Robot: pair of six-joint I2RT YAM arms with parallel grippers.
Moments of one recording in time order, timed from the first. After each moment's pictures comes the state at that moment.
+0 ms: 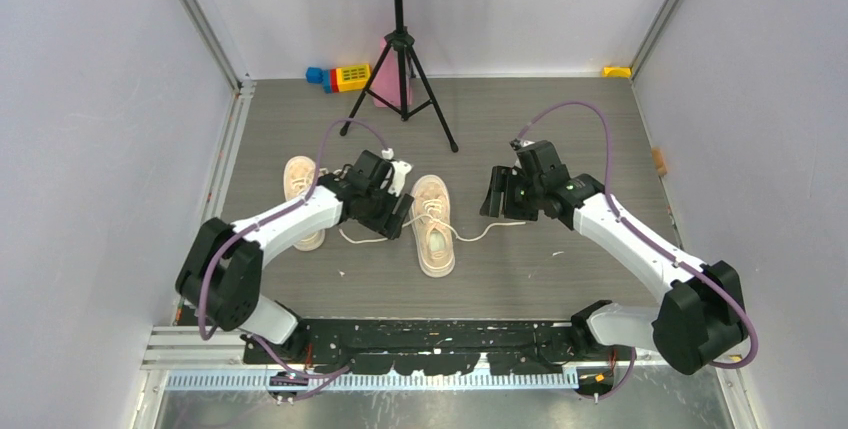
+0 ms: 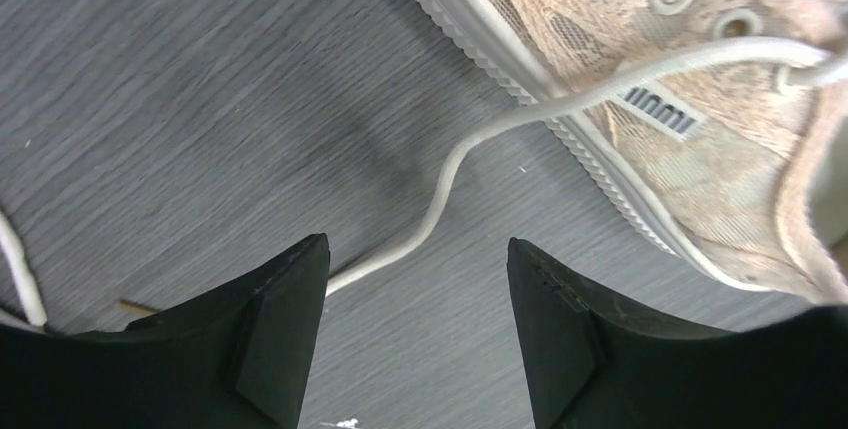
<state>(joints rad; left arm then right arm) -0.60 1.51 0.95 -0.52 0.09 -0.05 0.46 1.23 0.90 -0.55 -0.13 0.52</state>
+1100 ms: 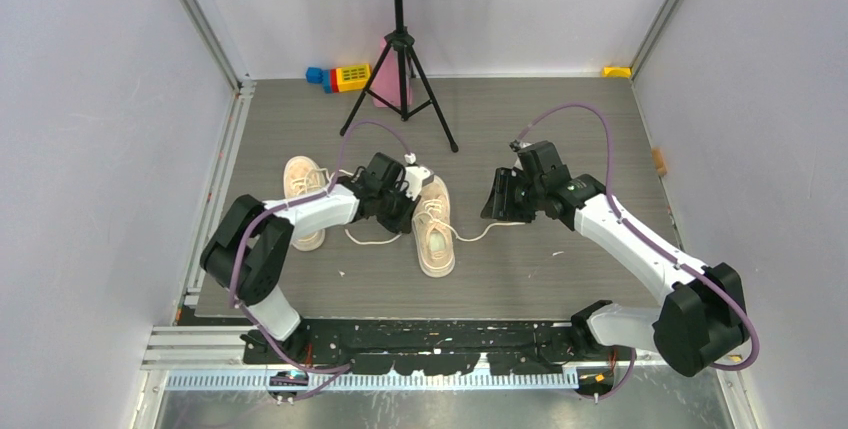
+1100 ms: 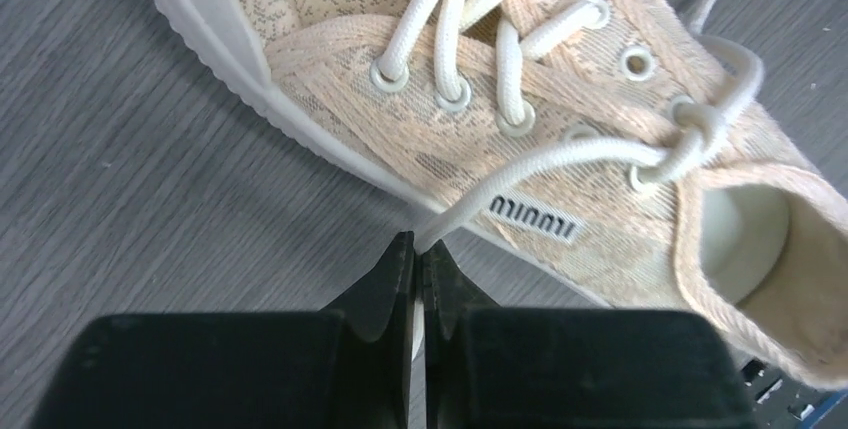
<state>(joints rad) -0.61 1.65 0.94 -0.29 0.28 0.06 0.46 1.23 0.90 -0.56 -0.19 0.55</state>
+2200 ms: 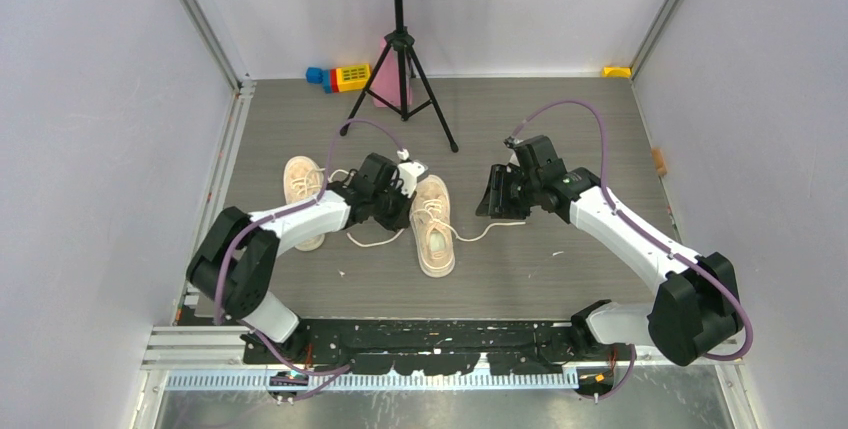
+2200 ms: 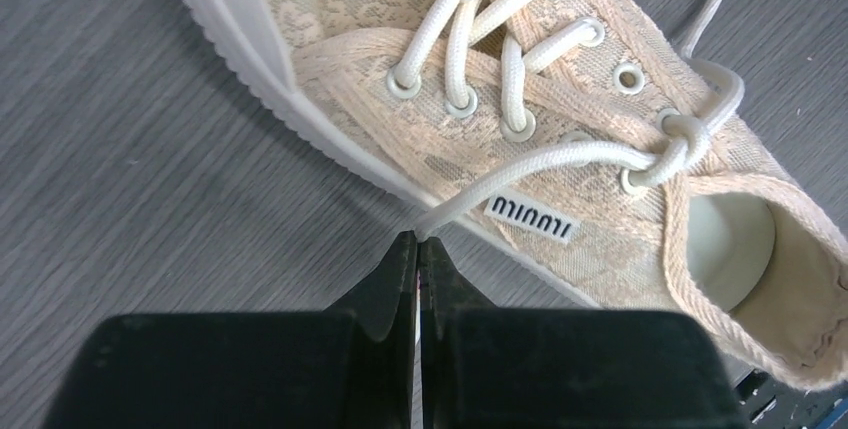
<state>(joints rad) -0.61 1.58 0.89 -0.23 0.26 0.02 0.46 1.28 0.94 -0.57 -0.24 0.56</state>
